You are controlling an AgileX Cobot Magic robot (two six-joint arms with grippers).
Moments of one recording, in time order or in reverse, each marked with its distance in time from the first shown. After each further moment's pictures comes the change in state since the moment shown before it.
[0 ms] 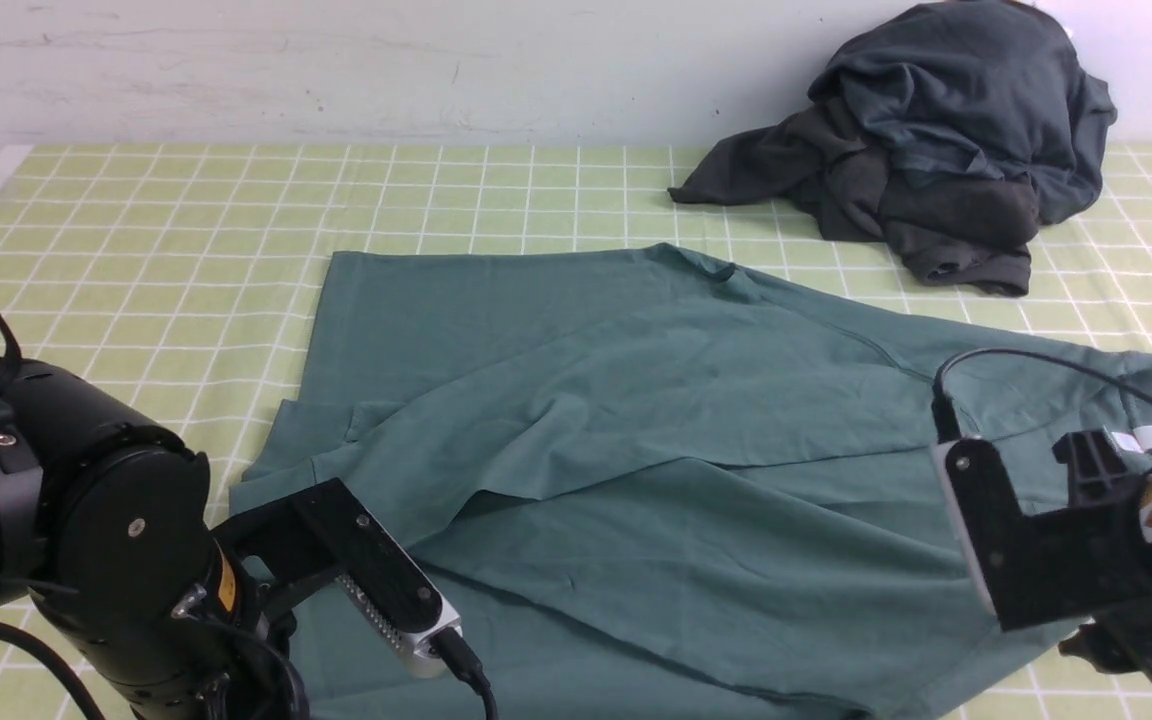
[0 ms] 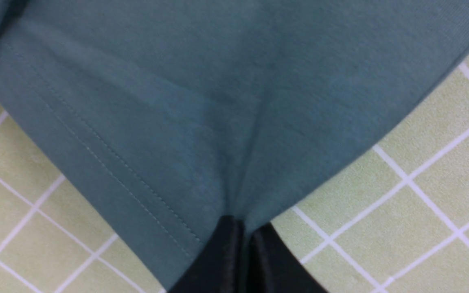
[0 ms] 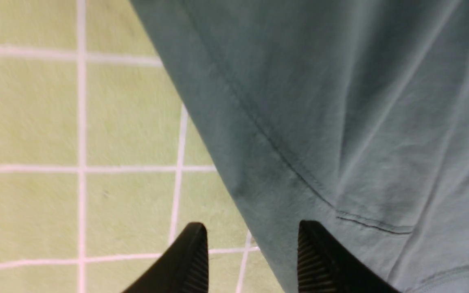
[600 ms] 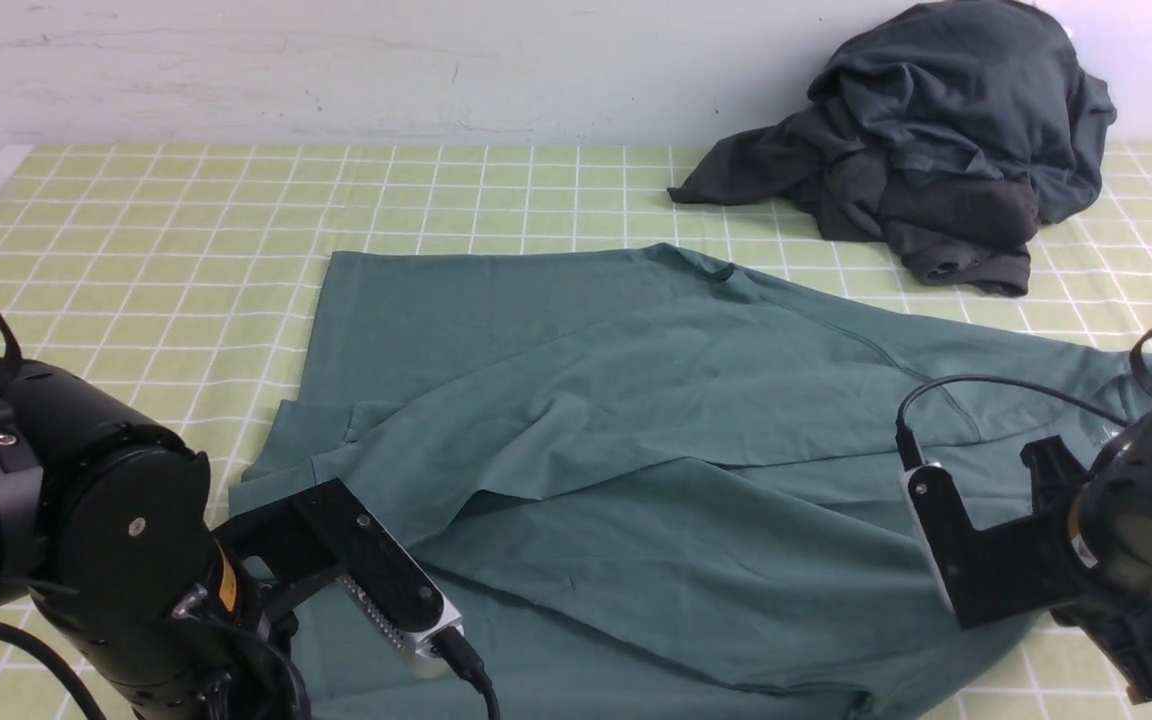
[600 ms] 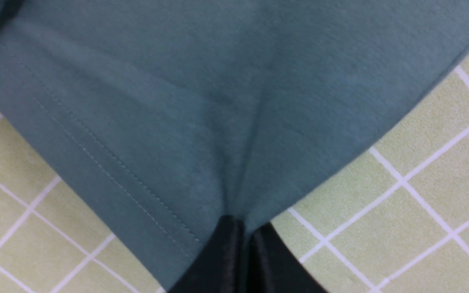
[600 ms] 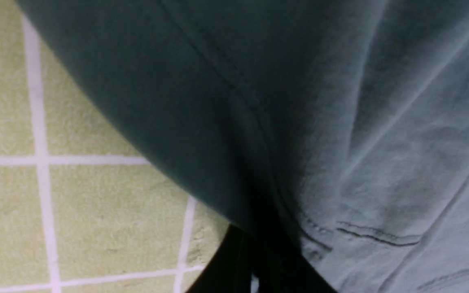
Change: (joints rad) right arm 0.002 0.206 -0.002 -0.405 -0.144 0.376; left arm 0.000 0.000 0.000 -0.010 0.001 -0.001
